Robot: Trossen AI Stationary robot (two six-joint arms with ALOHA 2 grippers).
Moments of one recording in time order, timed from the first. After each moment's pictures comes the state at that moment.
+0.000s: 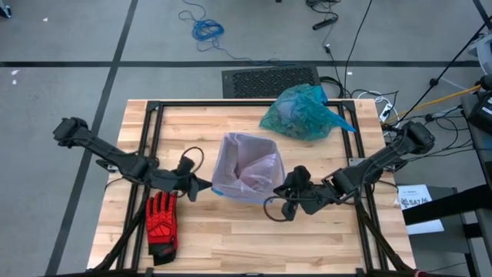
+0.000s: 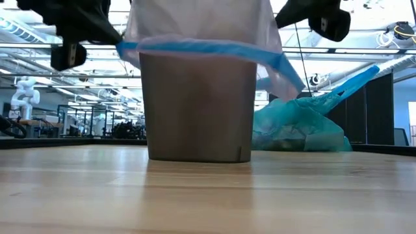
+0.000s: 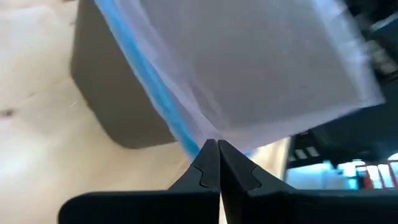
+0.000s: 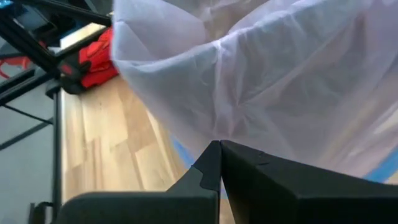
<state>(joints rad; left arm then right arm) -0.43 0.96 0.56 -0.13 -0.40 -1.14 0.51 1.38 0.99 -0.36 0.58 0.85</state>
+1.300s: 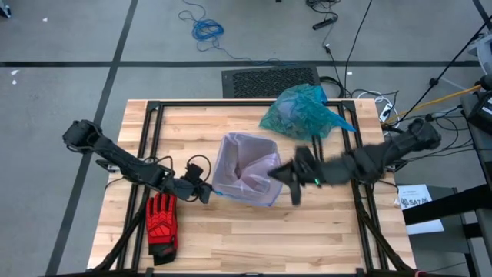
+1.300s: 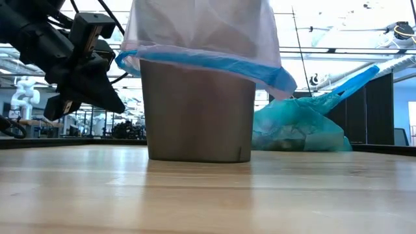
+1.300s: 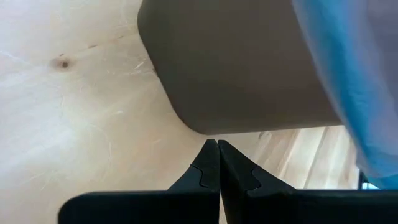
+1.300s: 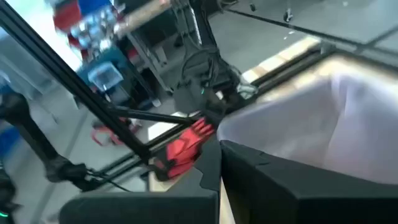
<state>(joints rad) -0.41 1.21 0.41 0.10 -0.43 -1.25 0.42 1.28 1.27 -0.29 0.50 0.68</state>
